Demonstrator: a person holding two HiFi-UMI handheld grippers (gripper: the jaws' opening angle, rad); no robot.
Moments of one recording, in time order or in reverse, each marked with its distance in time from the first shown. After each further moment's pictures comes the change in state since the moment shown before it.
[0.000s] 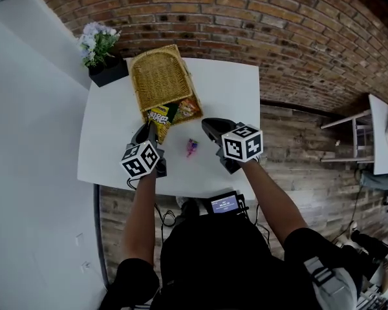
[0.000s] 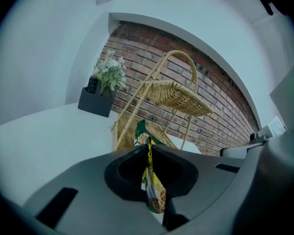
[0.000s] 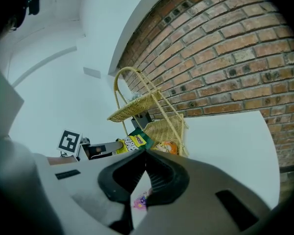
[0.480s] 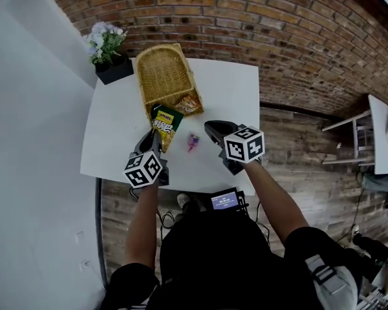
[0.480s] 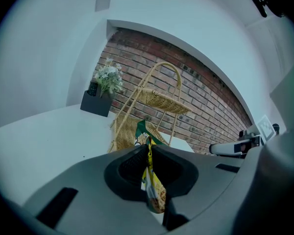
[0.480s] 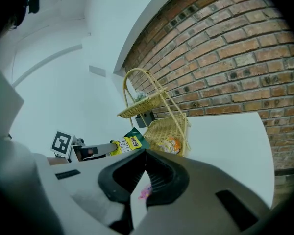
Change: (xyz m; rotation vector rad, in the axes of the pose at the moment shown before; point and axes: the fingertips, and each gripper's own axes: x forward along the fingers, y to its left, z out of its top) left arm -0.051 -0.018 -0.018 0.016 -0.016 -0.038; right arm -0.021 0.018 -0.015 -0.035 0.006 0.014
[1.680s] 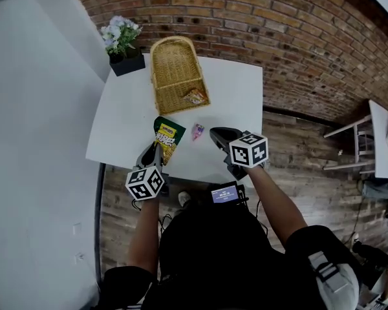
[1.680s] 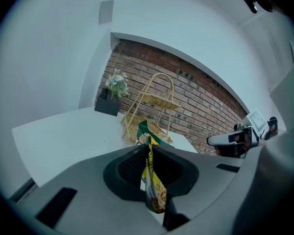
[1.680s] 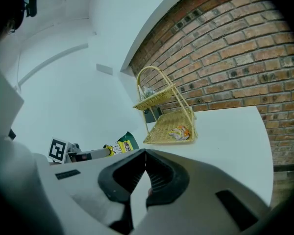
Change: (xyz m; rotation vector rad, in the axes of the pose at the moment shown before) left arm -0.089 0.005 -0.043 0.029 -0.035 0.038; right arm -0.029 0.042 -0.038 -0.009 0.014 0.033
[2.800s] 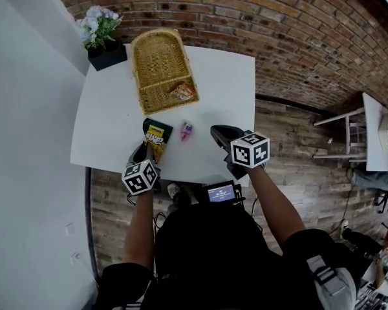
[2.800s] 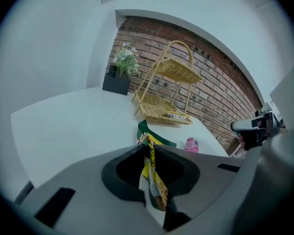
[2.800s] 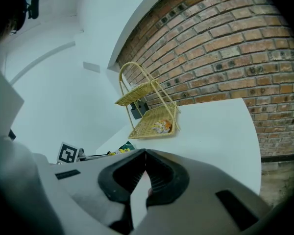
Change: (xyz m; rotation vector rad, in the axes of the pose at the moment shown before) left arm 0.051 0.037 -0.056 -0.028 0.191 0.123; right arm -0.009 -0.050 -0.015 0.070 0.047 -0.088
